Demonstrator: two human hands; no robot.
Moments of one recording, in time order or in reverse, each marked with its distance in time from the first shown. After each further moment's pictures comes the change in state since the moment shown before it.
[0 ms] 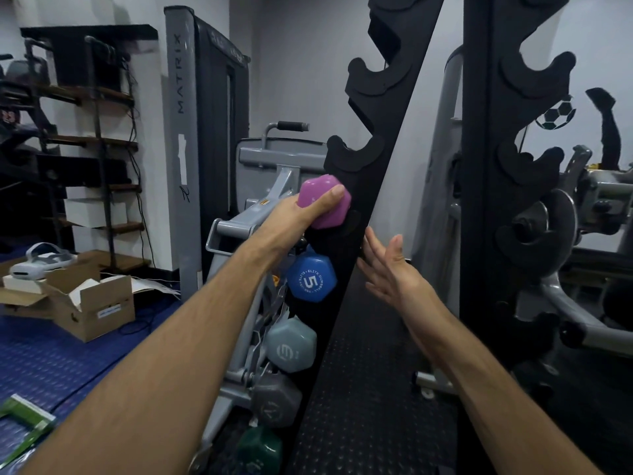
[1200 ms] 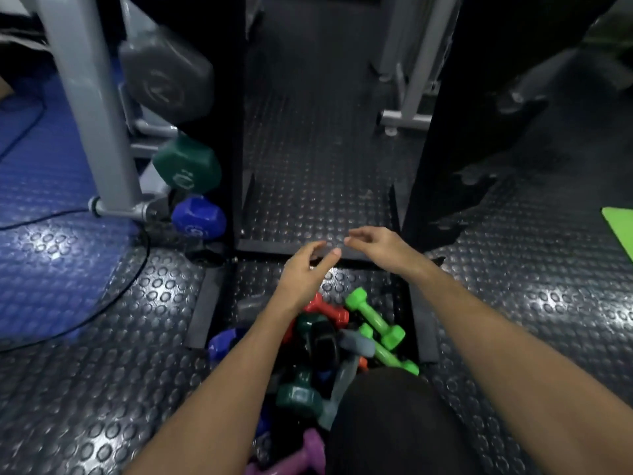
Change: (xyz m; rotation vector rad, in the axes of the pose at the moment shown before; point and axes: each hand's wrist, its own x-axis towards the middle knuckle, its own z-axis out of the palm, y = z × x) left_hand -0.351 -0.358 0.226 0.026 -0.302 -0.633; right_hand -0.237 0.365 0.006 -0.410 -0.150 0.833
